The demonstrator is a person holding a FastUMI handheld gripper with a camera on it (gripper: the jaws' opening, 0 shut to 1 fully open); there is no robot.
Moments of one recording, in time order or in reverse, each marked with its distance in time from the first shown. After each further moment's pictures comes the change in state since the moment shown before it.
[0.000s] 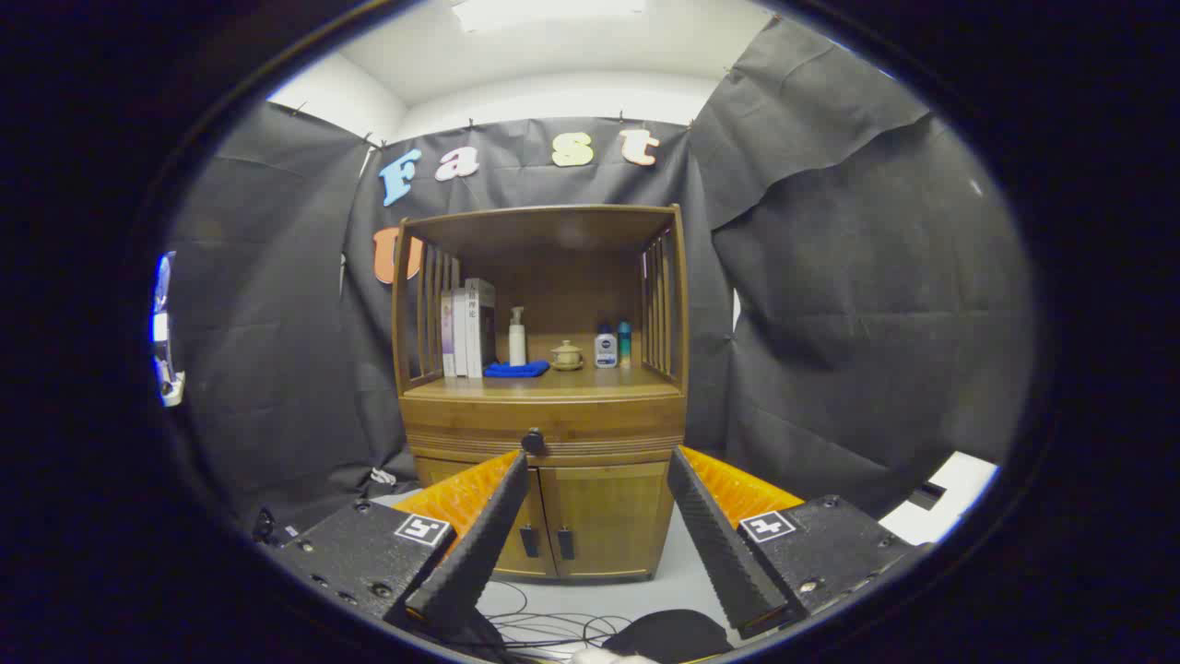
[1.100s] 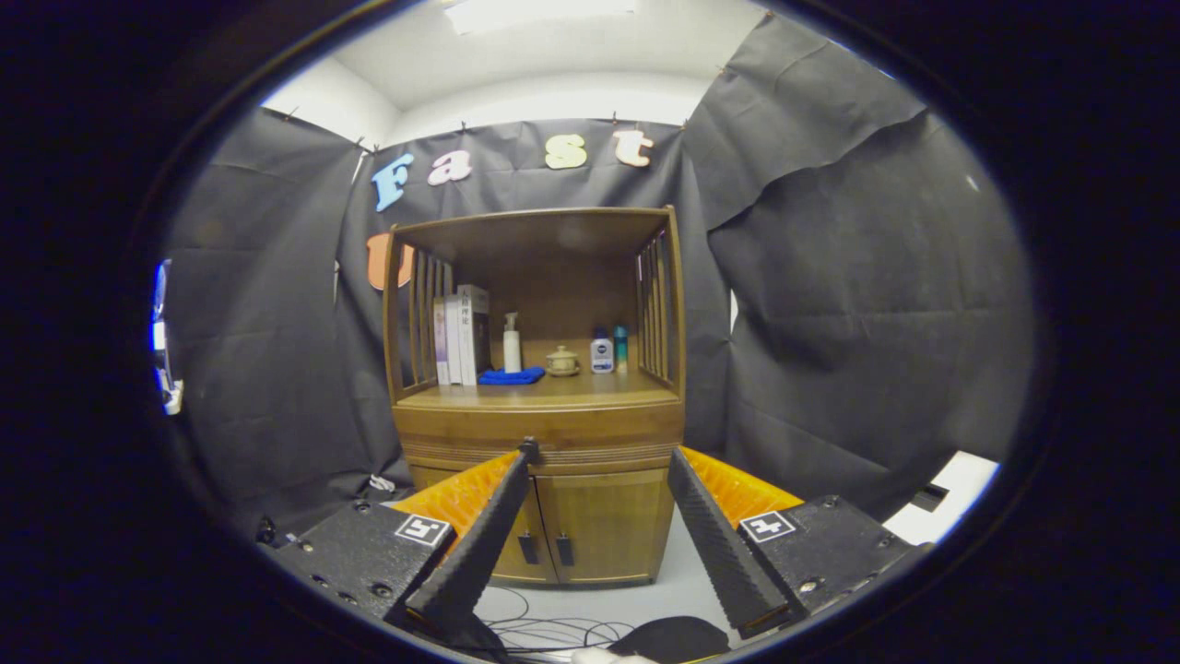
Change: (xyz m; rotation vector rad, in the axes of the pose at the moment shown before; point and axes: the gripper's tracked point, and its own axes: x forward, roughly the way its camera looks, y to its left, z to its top) arm 0.023 0.000 0.009 0.012 -0.001 0.002
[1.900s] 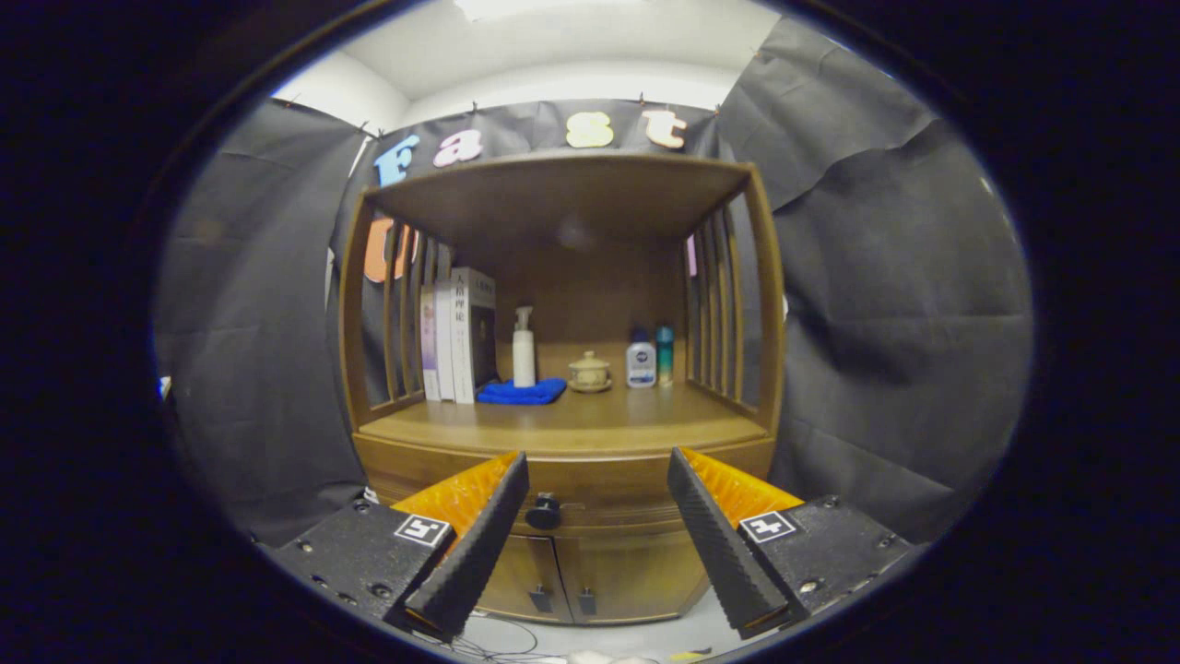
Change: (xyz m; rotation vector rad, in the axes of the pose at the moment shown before) arm 0.218 0.058 -0.015 -0.017 0.034 0.058
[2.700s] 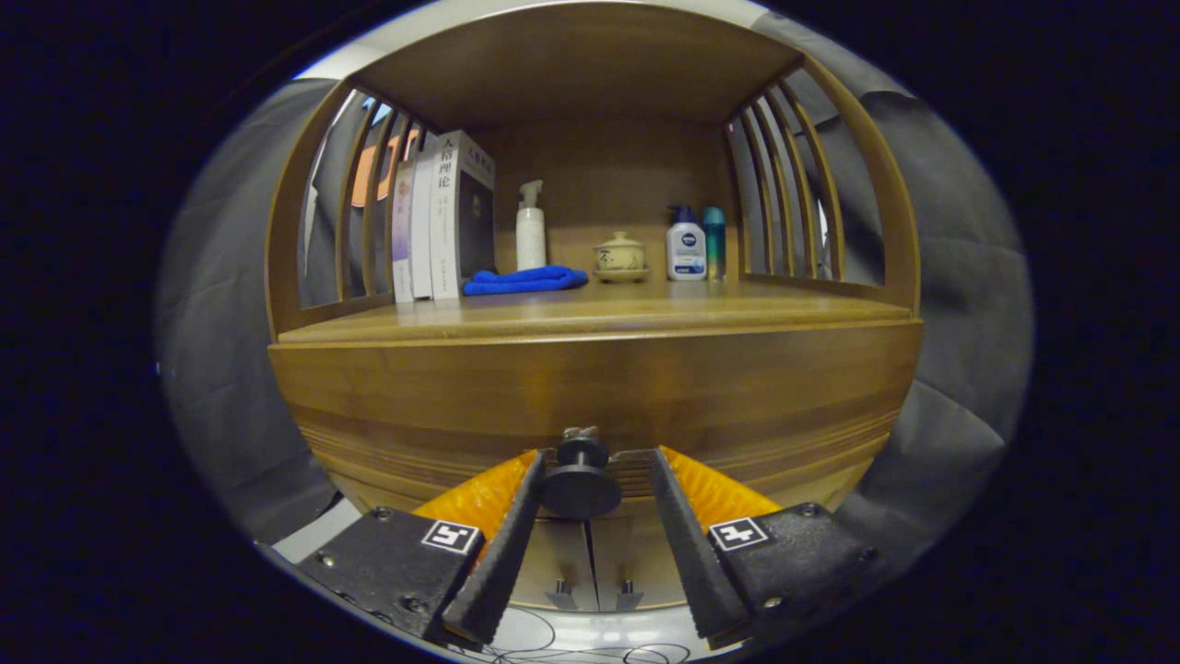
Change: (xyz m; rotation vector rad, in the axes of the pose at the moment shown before) arm 0.124 0.039 -0.117 0.032 0.194 0.012
